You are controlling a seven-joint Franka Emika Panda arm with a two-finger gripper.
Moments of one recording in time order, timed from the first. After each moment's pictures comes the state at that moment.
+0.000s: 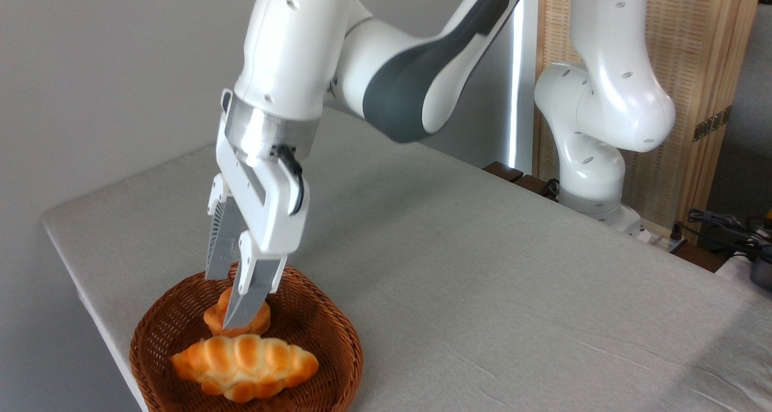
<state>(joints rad) -0.14 0.03 0.13 -1.95 -0.26 2.41 1.11</state>
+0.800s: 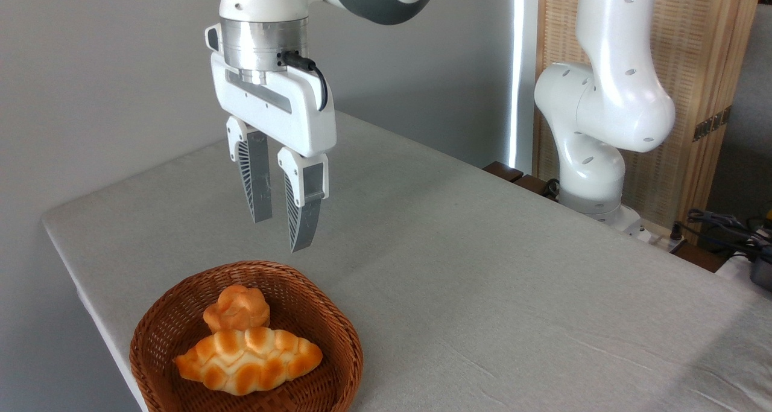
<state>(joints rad) -0.14 -0.06 0.05 -1.83 0.00 1.96 0.67</state>
